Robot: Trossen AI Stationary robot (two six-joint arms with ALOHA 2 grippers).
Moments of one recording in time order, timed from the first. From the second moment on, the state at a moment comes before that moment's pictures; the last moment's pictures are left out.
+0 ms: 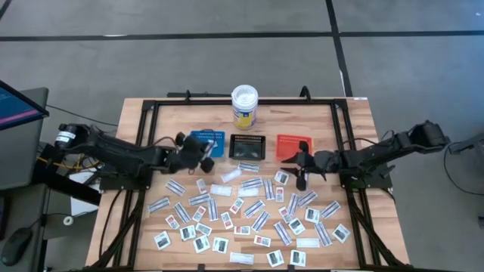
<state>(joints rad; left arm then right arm) -0.11 1.06 0.54 -0.07 -0.81 -0.47 0.11 1.07 0.16 0.49 0.26 0.11</state>
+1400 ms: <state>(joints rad) -0.50 1.11 0.54 -0.01 -0.82 -0.54 0.11 1.07 0.17 0.58 0.26 0.18</state>
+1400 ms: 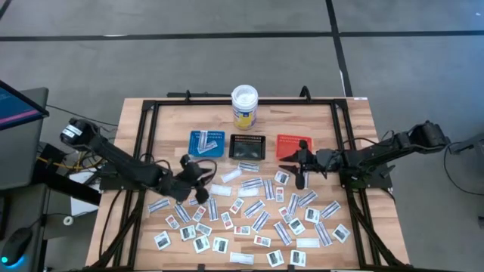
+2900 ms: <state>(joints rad) -0.48 1.41 0.55 -0.23 -0.53 -0.75 0.19 1.07 0.17 0.58 0.26 0.18</state>
